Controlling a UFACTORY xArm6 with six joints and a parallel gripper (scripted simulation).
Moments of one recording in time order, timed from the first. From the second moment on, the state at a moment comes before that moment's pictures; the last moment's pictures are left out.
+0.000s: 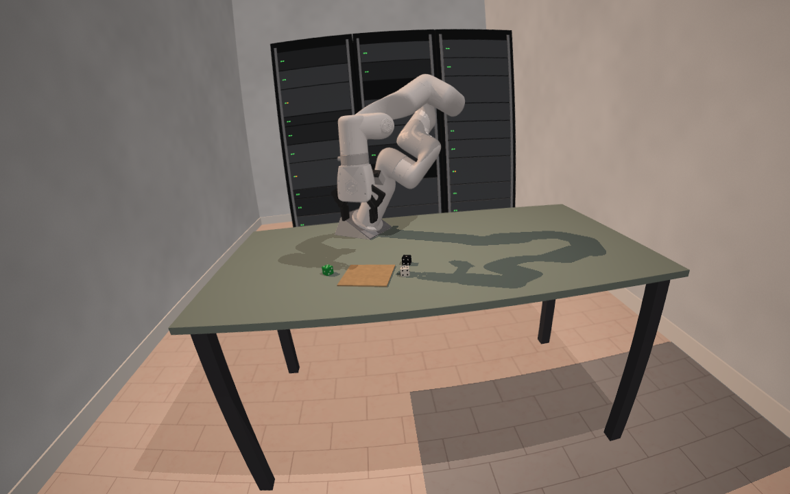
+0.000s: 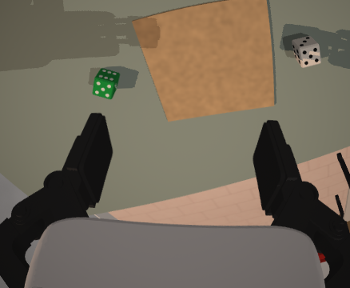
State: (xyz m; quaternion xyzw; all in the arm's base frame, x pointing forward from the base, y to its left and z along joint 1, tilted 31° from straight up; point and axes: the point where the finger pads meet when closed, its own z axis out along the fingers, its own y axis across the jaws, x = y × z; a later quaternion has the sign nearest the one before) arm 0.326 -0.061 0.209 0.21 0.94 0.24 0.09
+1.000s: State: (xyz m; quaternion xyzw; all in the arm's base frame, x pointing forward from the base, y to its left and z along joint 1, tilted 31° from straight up) arm 0.344 -0.155 0.153 0.35 0.90 0.26 0.04
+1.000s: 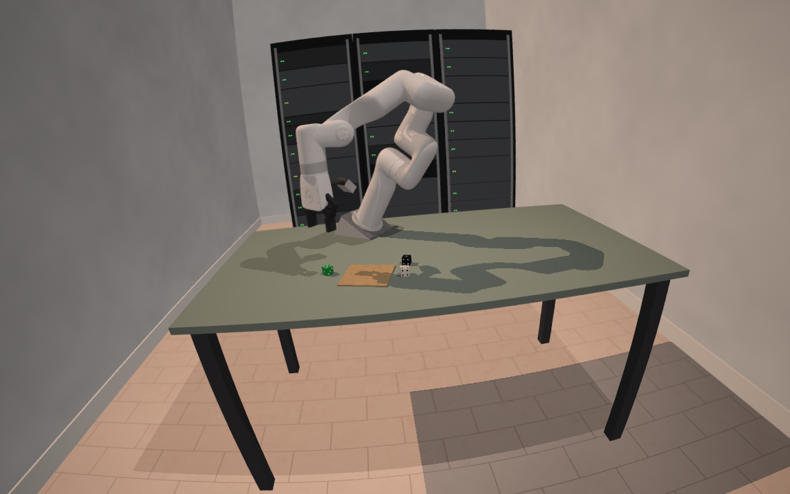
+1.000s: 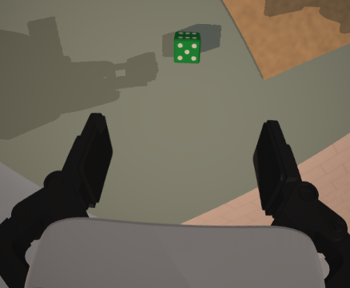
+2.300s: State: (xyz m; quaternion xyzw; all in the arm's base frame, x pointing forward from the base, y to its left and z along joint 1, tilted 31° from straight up) arm 0.349 -0.150 0.142 0.67 0.69 0.27 -0.06
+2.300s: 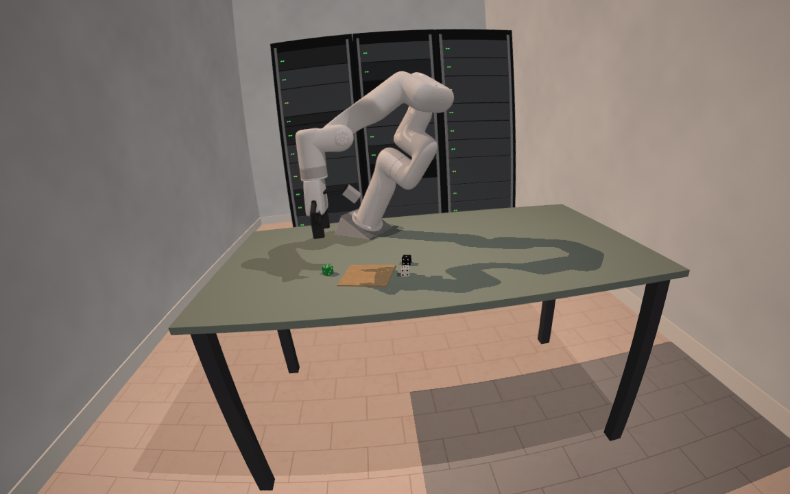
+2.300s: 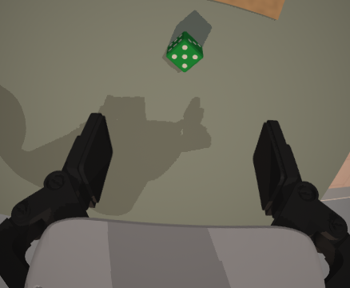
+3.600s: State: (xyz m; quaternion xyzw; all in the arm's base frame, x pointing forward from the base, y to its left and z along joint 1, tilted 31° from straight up) arm 0.356 -0.143 0.127 0.94 0.22 0.19 -0.20
